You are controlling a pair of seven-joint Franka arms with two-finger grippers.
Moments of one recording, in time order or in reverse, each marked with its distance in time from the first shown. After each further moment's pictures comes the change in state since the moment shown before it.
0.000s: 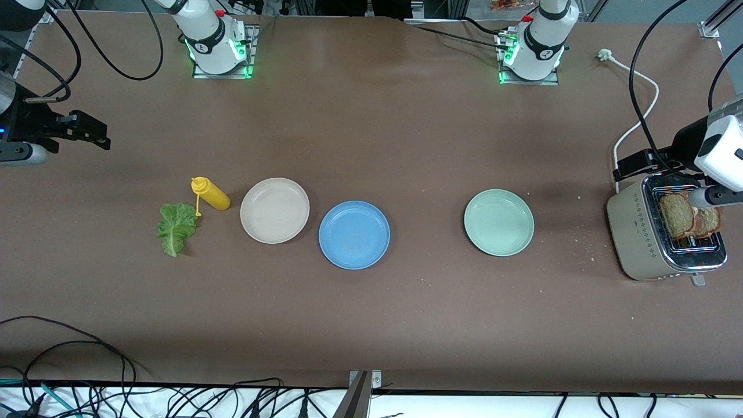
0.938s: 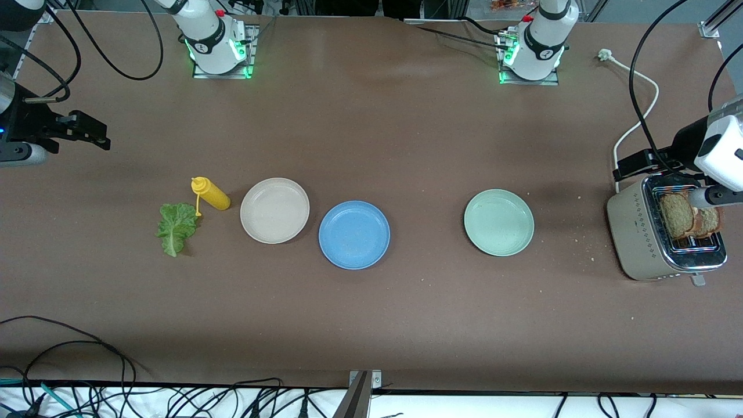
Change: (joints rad) left arm 0.000 0.000 0.000 0.000 0.000 0.000 0.000; right arm -0.001 0.000 -0.001 0.000 0.003 0.011 0.000
